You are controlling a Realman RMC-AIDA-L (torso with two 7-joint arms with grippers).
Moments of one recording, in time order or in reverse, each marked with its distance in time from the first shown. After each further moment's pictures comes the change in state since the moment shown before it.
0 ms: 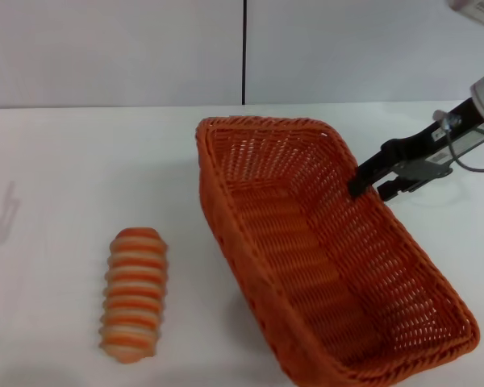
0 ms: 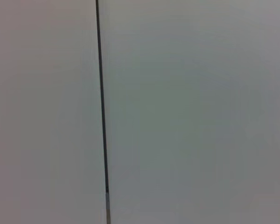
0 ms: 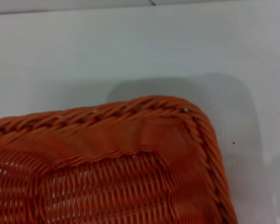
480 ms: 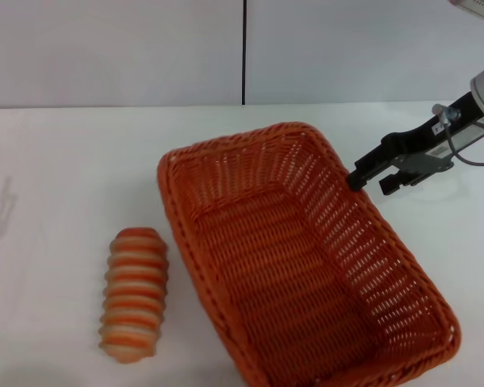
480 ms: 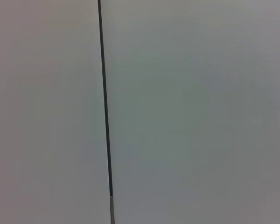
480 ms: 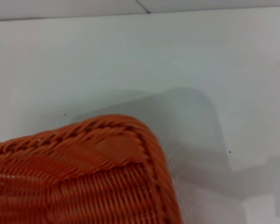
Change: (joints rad) left arm -0.014 0.000 -0.015 0.015 -0.002 -0.010 0.000; right arm 0.000 0.008 -0.004 -0.035 -0.012 -0.002 0.029
